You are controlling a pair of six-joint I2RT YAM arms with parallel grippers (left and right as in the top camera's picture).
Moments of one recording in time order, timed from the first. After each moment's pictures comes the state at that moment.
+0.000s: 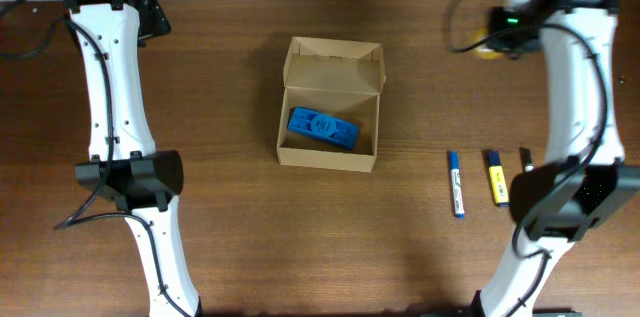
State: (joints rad) left arm 0.06 2.41 2.89 -1.68 -0.45 -0.36; right arm -0.04 2.09 2.28 -1.35 0.05 -0.07
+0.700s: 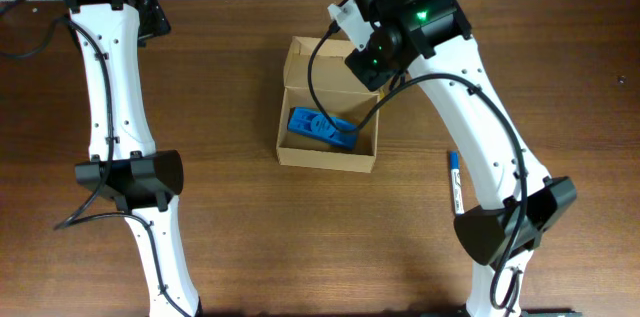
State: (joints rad) left arm 0.06 2.40 2.89 -1.68 -0.45 -0.36; right arm 0.44 2.04 2.29 -1.40 0.12 -0.30
